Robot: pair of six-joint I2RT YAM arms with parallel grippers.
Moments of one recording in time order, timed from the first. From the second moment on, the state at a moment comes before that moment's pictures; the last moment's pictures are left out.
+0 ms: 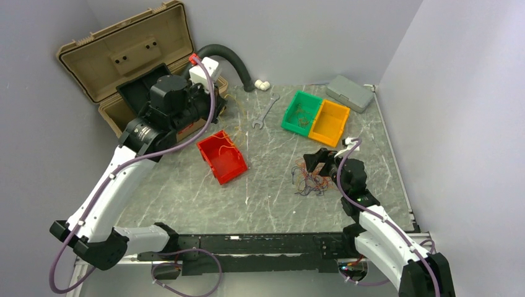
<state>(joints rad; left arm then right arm) -0.57 1.22 1.60 -0.61 0.05 -0.04 0.30 0.77 0.25 0.30 -0.03 0.45</state>
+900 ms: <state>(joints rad) -0.47 1.18 1.29 -0.58 -0.20 -0.14 0.30 0.77 0.25 0.30 -0.04 0.45</state>
